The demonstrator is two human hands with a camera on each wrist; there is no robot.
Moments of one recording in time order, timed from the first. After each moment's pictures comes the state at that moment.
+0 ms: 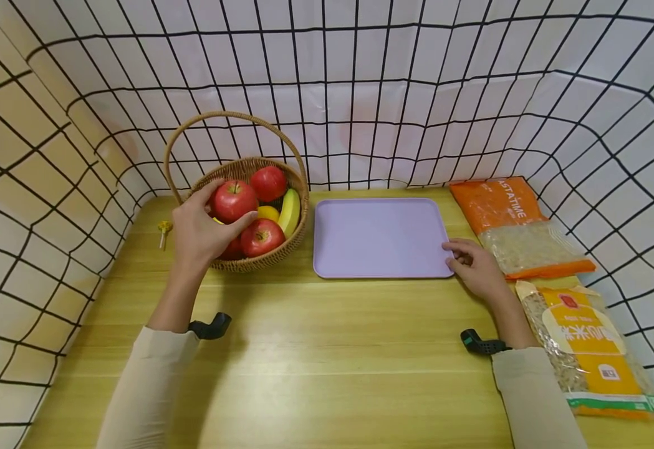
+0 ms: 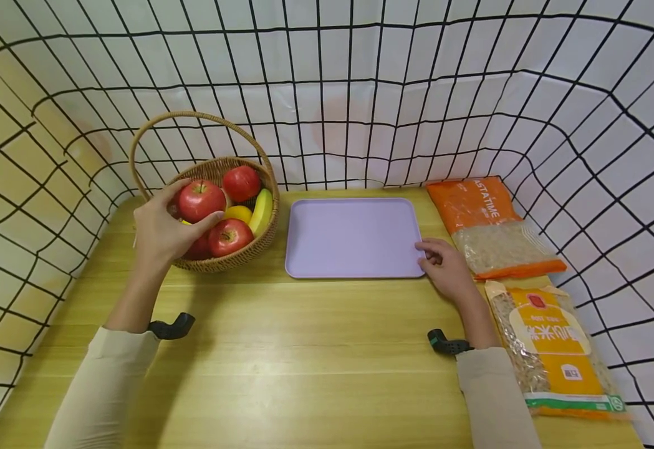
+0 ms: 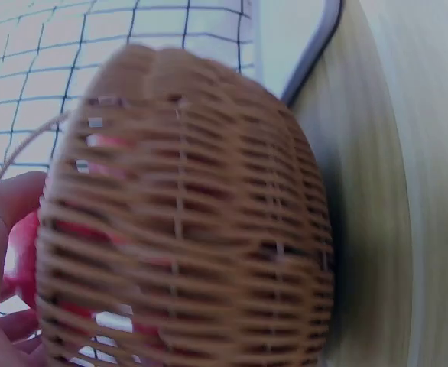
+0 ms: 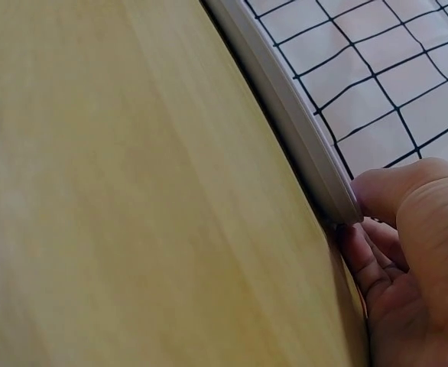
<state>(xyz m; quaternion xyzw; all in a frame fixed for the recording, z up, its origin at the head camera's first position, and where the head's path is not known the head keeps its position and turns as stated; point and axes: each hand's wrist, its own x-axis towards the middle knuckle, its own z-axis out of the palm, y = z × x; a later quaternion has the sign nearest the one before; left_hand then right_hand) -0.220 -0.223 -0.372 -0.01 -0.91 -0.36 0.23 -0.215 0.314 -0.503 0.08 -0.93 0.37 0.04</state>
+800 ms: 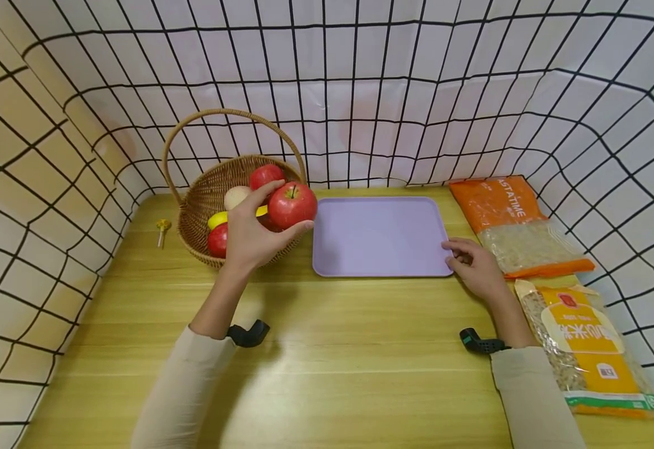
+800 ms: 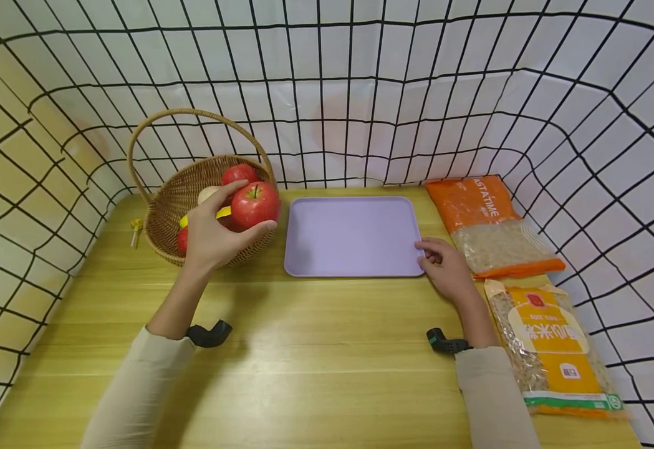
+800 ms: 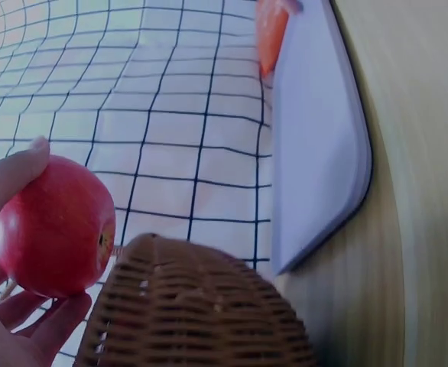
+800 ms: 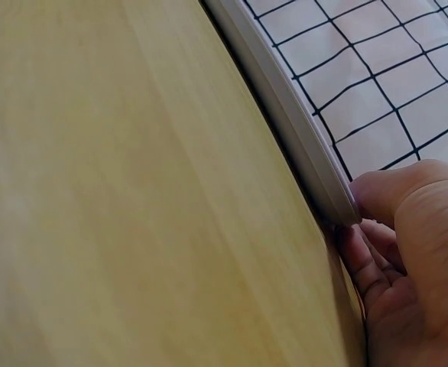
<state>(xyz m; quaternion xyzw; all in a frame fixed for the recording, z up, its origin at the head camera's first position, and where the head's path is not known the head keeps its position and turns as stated) -0.213 -0.143 -0.374 -0.12 -0.85 -0.46 0.23 -0.213 0.312 -0.504 0.08 -0.92 0.37 0.05</state>
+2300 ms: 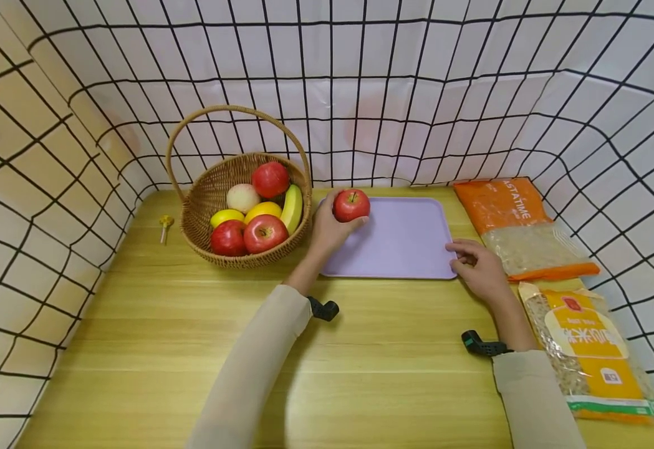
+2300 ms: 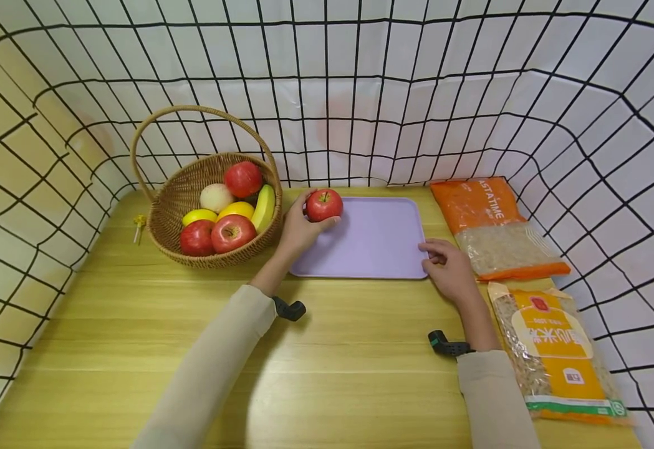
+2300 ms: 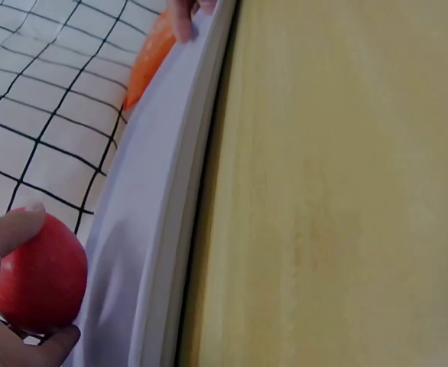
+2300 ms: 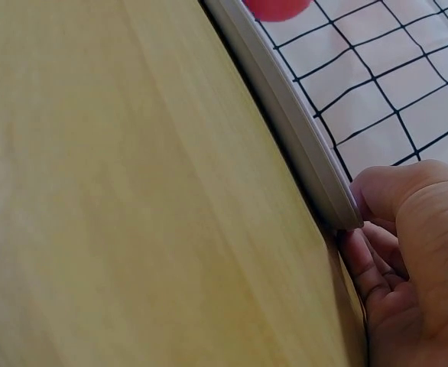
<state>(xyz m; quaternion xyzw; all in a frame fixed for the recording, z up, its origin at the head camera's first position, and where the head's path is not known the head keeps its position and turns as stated) -0.293 -0.028 -0.470 -0.01 -0.83 -0.55 0.07 -0.211 0.306 -0.501 0.06 -0.92 0.39 0.06</state>
